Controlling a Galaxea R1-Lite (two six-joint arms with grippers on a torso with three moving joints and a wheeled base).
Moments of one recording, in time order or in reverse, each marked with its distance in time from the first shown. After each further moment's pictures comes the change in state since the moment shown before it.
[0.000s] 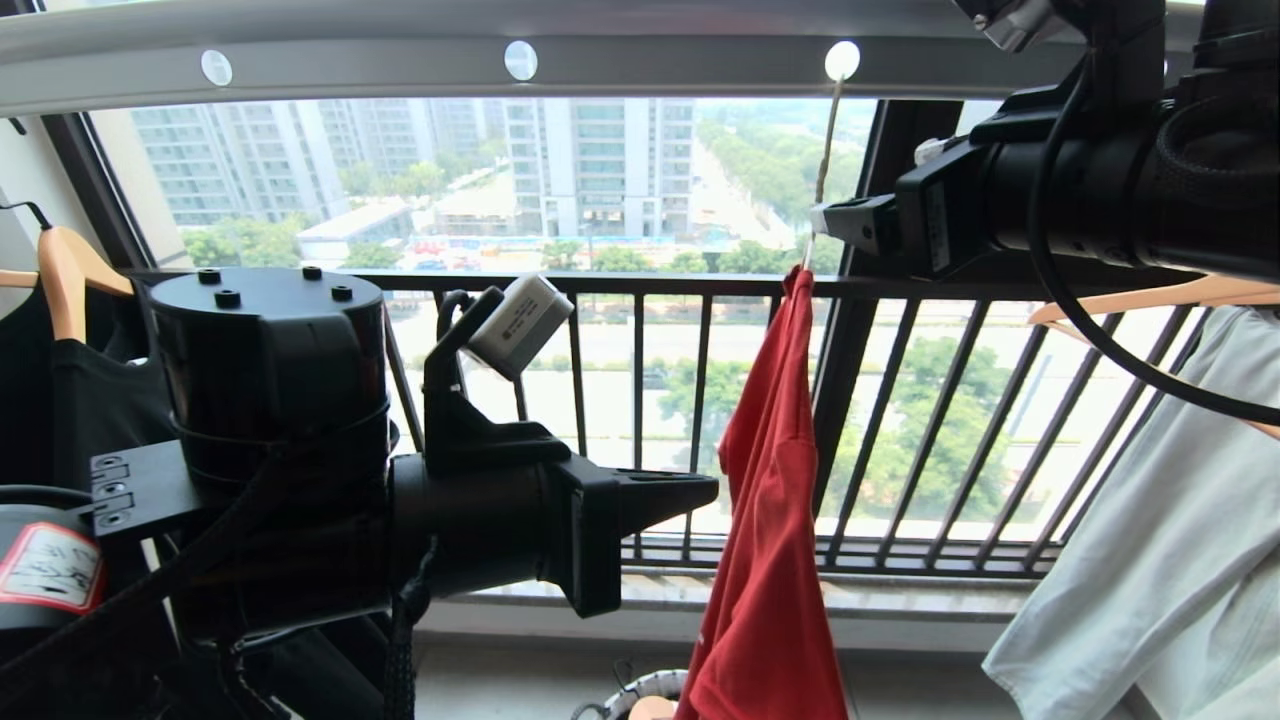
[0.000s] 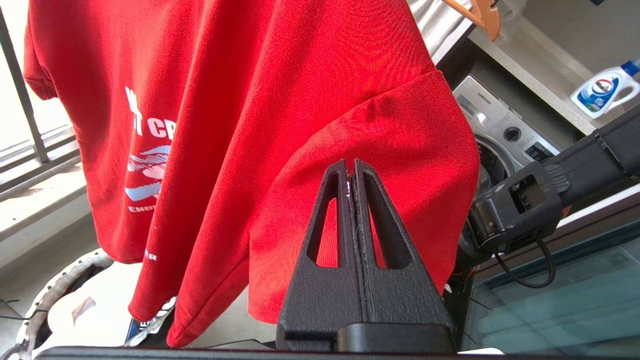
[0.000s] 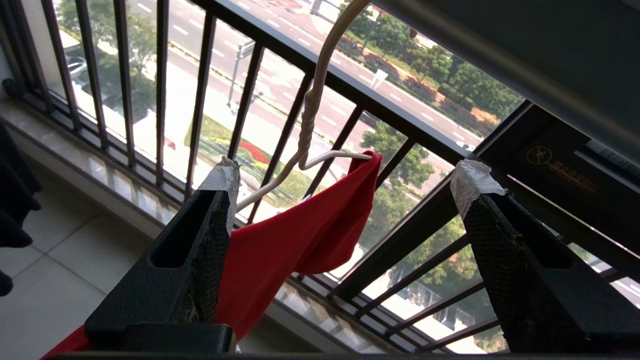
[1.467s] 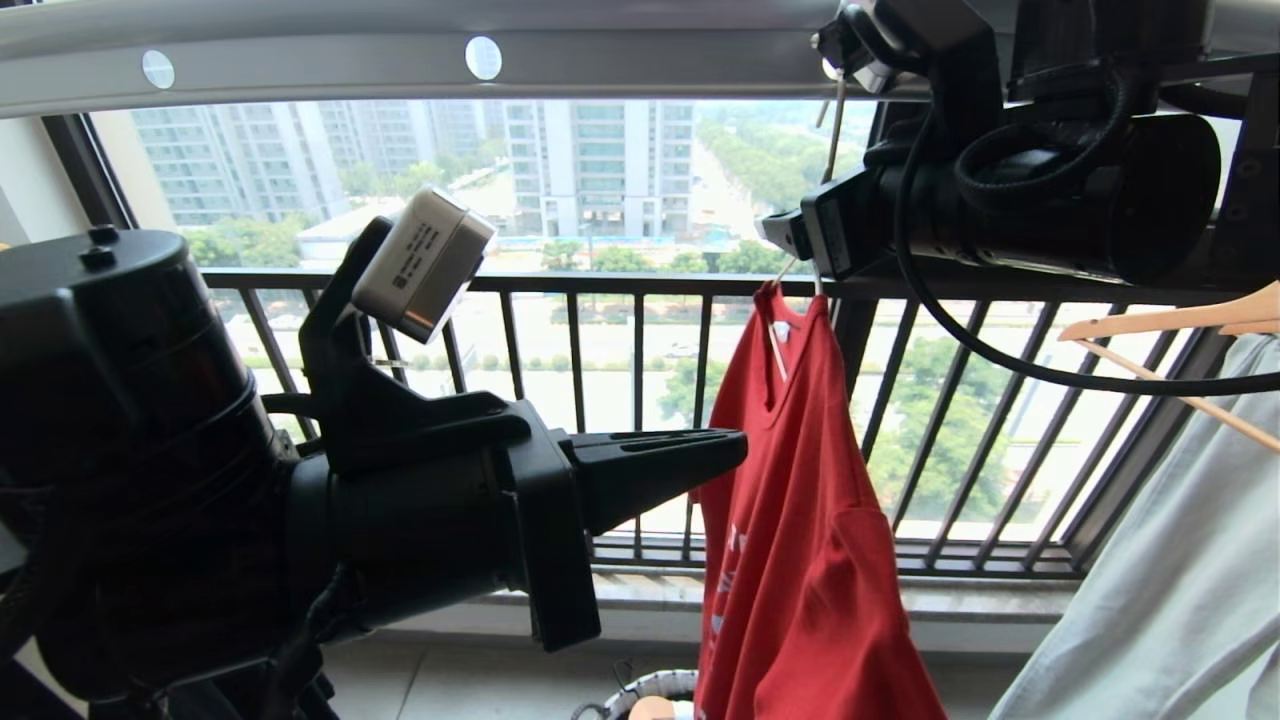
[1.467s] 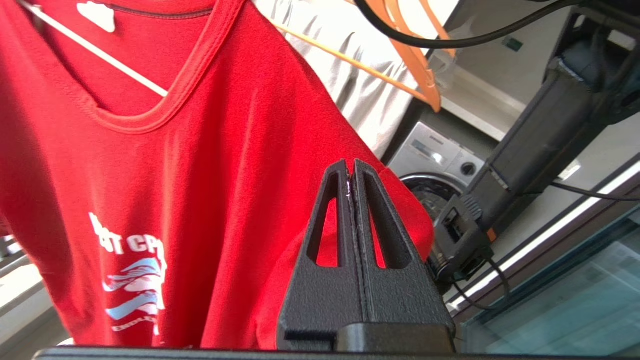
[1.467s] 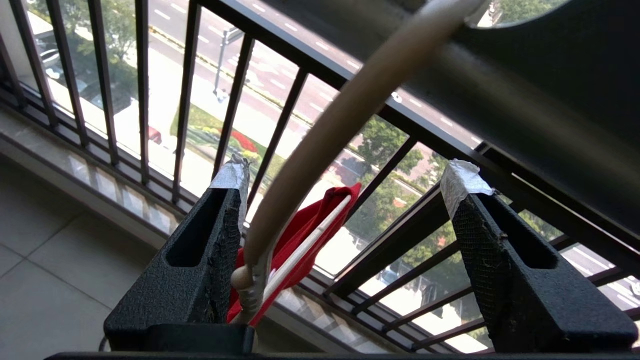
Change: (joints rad) left arm -0.067 -0.087 0.063 -0.191 0.022 -0.010; right arm 0.011 0.158 -0.127 -0.001 -0.073 0.000
